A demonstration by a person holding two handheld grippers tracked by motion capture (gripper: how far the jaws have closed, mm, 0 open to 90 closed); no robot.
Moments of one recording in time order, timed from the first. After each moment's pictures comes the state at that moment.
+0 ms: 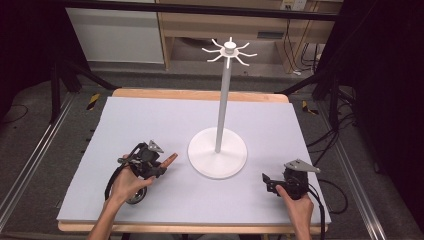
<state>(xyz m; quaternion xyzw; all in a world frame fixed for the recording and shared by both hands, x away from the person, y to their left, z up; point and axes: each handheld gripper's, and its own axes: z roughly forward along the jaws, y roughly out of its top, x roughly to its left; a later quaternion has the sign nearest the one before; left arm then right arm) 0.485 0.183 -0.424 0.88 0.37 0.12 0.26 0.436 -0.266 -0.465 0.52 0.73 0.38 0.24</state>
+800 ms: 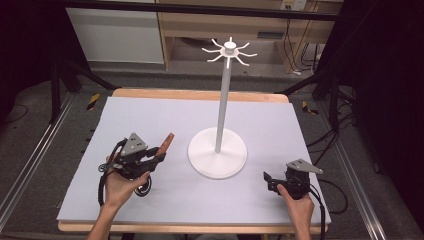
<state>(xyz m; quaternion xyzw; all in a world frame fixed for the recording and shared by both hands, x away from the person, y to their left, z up) 0.445 0.198 -0.371 0.80 0.36 0.21 0.44 0.435 -0.268 -0.462 0.52 0.72 0.39 0.25</state>
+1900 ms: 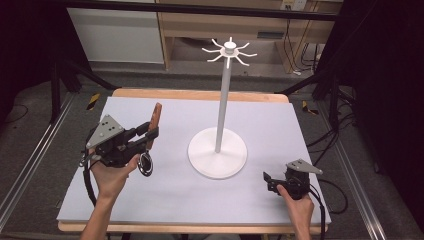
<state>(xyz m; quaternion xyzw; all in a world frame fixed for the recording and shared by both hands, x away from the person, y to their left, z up) 0.432 0.205 -0.299 0.70 0.35 0.26 0.57 0.434 -0.267 -0.463 0.52 0.72 0.39 0.26</state>
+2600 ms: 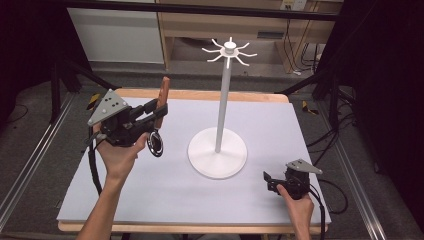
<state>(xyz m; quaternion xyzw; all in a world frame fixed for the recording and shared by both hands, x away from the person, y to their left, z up) 0.446 0.182 -0.253 0.68 0.33 0.26 0.60 0.435 -0.267 -0.463 0.52 0.72 0.39 0.26</state>
